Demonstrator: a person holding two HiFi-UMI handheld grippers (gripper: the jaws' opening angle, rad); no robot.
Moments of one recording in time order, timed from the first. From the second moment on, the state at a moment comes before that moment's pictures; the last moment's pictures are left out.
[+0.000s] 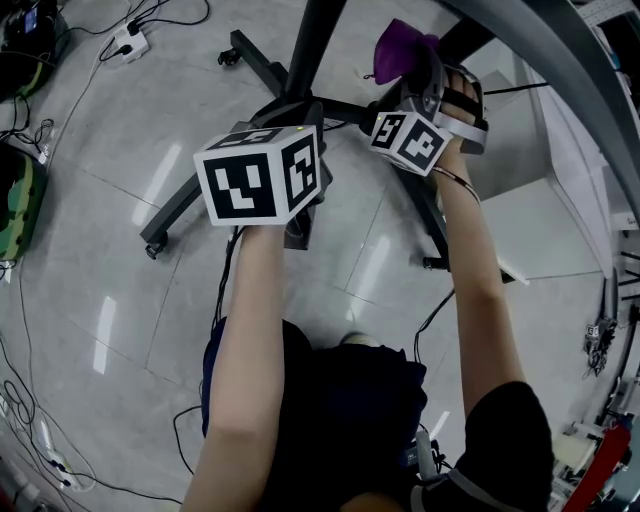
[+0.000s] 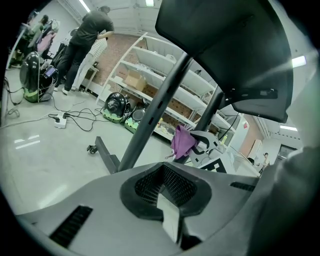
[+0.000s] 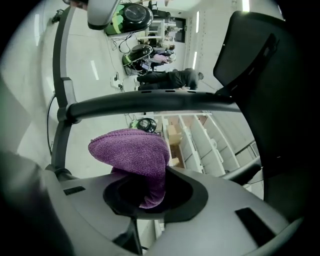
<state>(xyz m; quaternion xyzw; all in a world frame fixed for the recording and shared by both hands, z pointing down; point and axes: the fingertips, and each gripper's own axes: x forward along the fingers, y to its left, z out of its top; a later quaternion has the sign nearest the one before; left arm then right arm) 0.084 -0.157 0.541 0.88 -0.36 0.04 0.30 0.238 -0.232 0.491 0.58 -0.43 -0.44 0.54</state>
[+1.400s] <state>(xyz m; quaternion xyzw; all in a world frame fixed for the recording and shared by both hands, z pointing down) 0.080 -0.161 0.552 0.88 -0.38 0.08 0.27 0.245 -0.223 0.681 0.52 -0.51 -0.31 0.60</state>
